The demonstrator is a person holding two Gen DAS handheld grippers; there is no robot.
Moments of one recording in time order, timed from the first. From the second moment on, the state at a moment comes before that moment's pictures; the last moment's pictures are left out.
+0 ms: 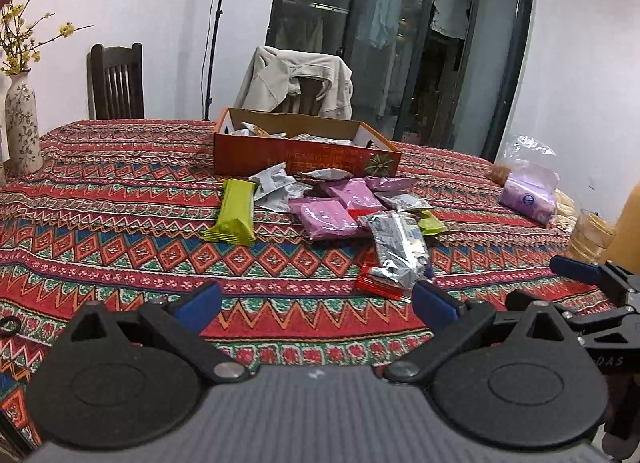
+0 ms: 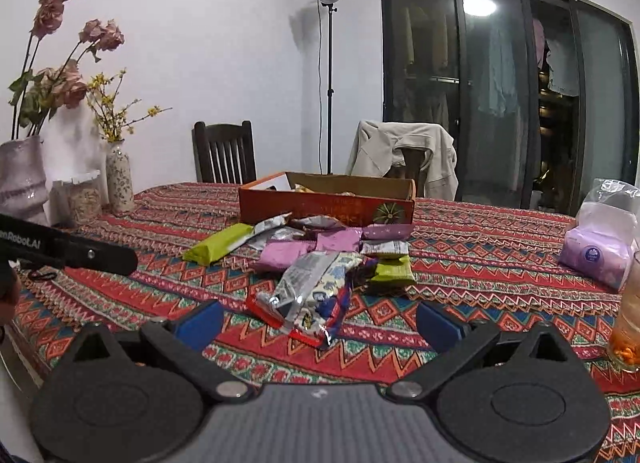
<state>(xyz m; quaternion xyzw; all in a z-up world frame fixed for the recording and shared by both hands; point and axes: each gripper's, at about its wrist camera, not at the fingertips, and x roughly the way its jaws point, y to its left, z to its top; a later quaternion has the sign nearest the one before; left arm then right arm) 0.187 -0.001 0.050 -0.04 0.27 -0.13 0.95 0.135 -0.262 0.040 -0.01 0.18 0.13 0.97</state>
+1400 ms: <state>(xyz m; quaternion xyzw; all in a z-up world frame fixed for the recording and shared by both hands) 0.428 0.017 -0.017 0.04 0.32 -0.09 0.94 0.426 -0.244 -0.010 -0.10 0.28 0.06 0.95</state>
